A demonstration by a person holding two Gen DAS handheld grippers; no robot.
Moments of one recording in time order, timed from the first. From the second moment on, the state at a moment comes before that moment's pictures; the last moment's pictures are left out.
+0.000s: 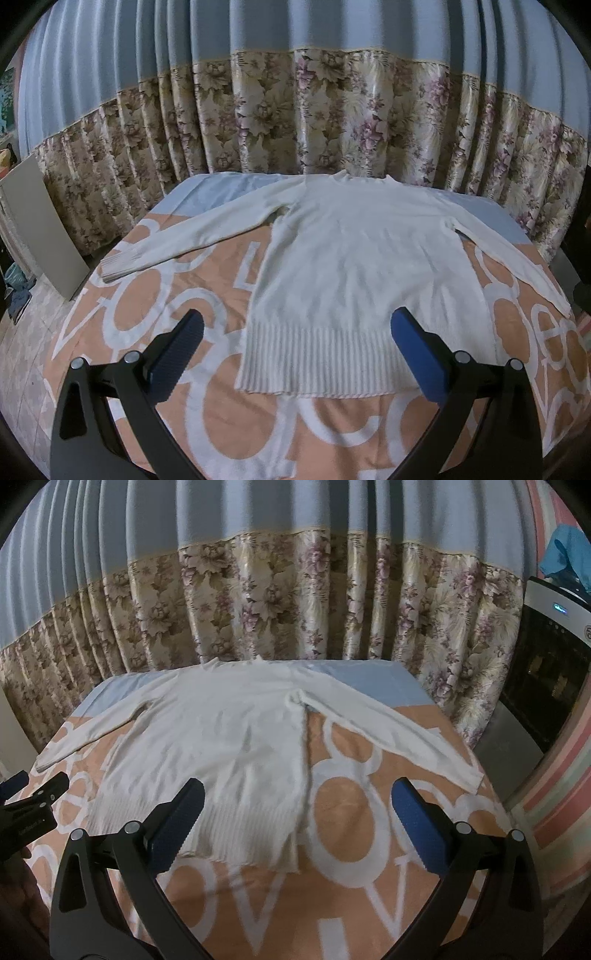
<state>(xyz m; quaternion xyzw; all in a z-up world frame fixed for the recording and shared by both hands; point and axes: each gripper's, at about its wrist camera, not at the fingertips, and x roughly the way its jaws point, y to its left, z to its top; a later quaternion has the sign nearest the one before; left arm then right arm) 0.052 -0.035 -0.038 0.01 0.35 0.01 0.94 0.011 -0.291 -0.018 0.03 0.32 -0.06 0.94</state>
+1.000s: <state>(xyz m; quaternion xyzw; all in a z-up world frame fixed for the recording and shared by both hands) 0.127 -0.159 -0.099 0.02 0.38 -0.02 0.92 0.080 -0.539 -0.112 0.02 0.38 -0.10 0.92</state>
